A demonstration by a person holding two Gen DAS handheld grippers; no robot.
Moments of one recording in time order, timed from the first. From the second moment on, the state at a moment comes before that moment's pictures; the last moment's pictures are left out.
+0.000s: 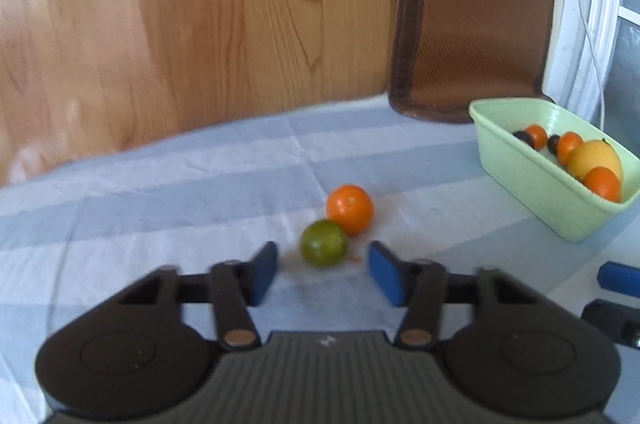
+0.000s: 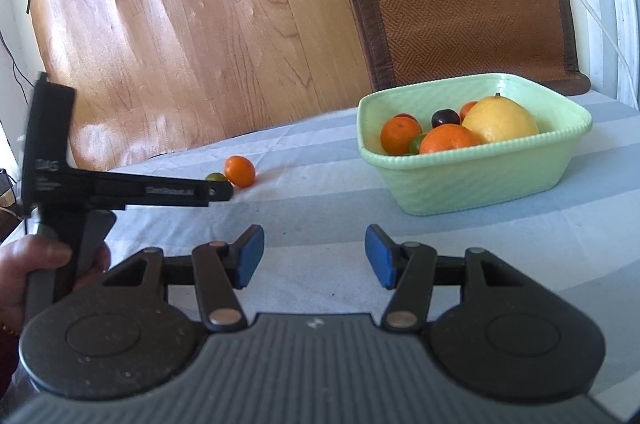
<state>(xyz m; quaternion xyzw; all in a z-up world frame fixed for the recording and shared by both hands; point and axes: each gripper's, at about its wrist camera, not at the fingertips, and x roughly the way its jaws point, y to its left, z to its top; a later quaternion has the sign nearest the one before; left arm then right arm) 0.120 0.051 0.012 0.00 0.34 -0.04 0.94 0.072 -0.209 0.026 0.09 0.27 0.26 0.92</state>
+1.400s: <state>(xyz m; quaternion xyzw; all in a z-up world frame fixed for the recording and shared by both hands) 0.102 -0.037 0.063 -0.03 0.29 -0.16 0.94 0.101 -0.250 0.056 -0.01 0.17 0.26 0.95</state>
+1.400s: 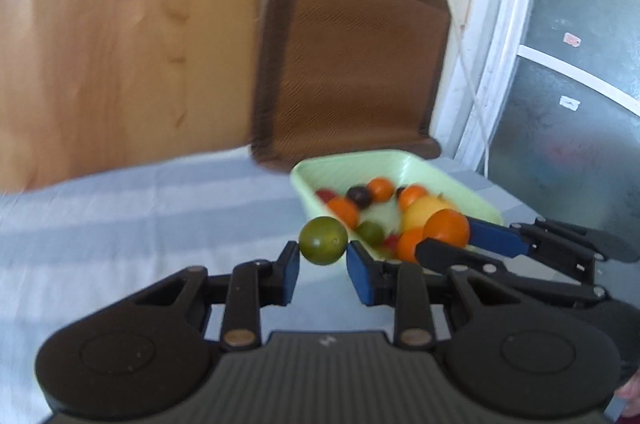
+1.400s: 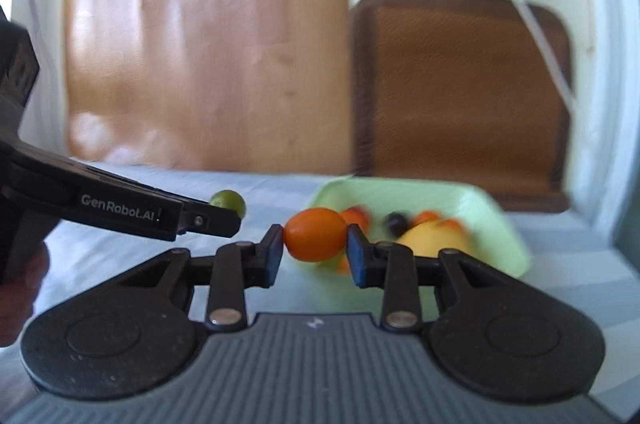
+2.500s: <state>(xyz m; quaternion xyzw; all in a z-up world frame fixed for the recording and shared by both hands) 0.022 -0.055 0.069 -0.01 0.27 -0.02 0.96 0.058 -0.321 0.033 0.17 0.20 0.13 0.96</state>
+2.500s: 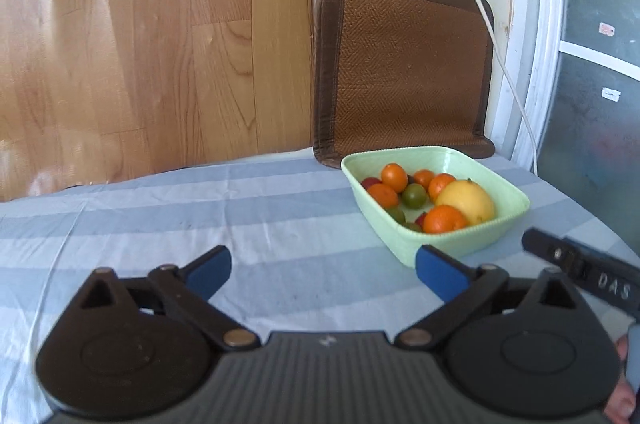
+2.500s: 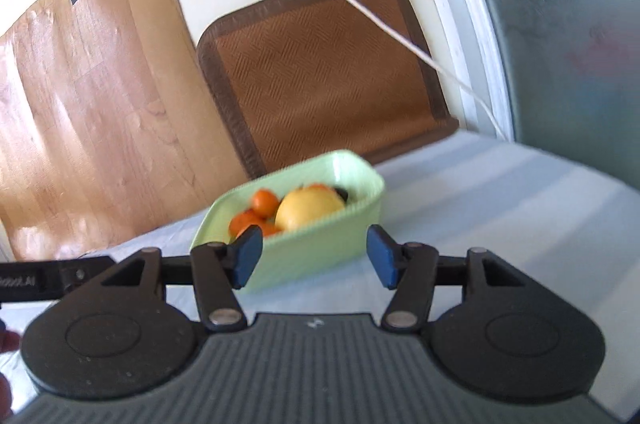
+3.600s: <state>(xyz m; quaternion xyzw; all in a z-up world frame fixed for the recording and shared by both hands) -0.131 -0.086 0.087 0.06 0.22 0.07 0.97 -0.074 -0.310 0.052 0.21 0.24 0.20 0.93</state>
